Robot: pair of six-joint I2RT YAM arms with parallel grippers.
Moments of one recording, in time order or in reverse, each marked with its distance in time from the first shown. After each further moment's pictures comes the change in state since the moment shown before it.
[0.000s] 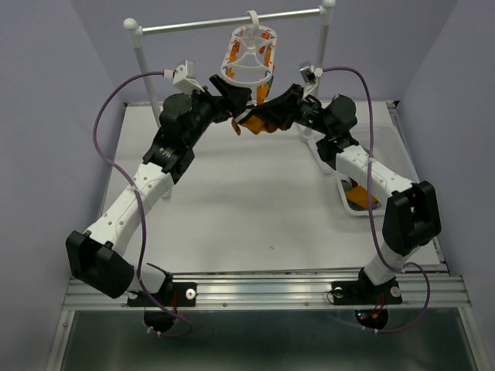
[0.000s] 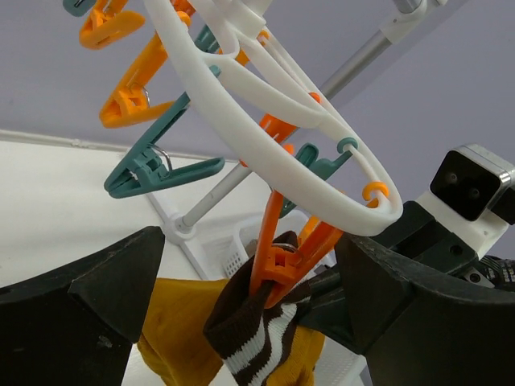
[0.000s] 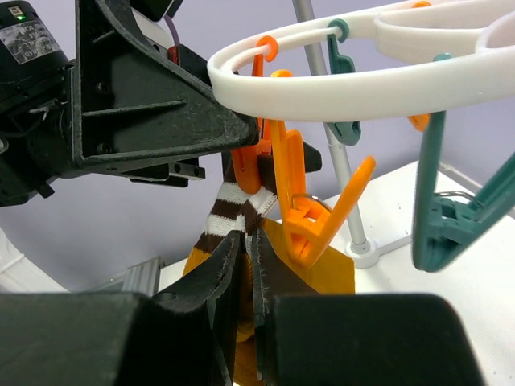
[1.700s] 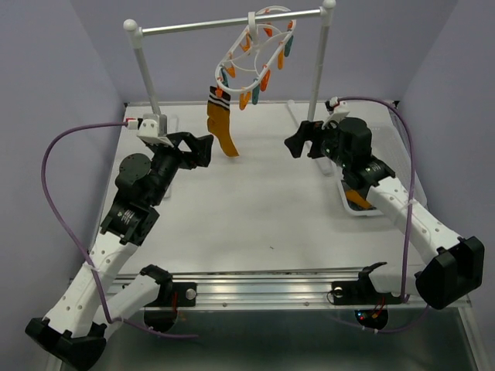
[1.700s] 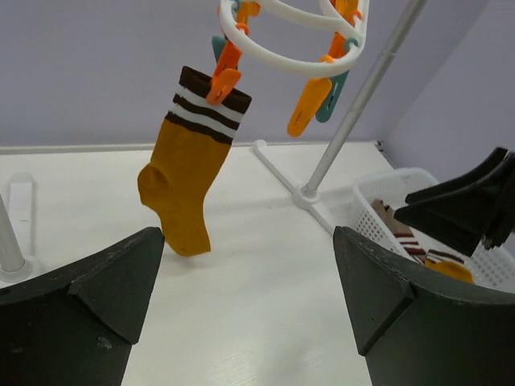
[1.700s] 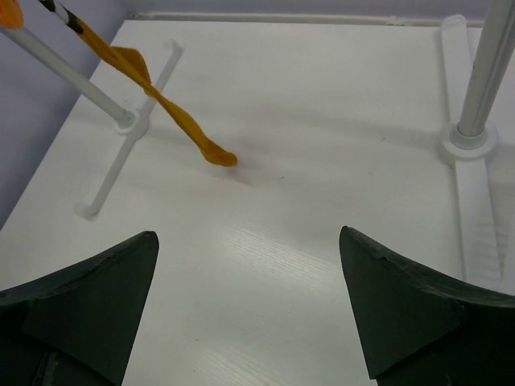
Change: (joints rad) left arm 0.006 -0.555 -0.366 -0.175 -0.154 0.391; right arm 0.000 -0.430 -0.259 -0.880 0.682 -0.348
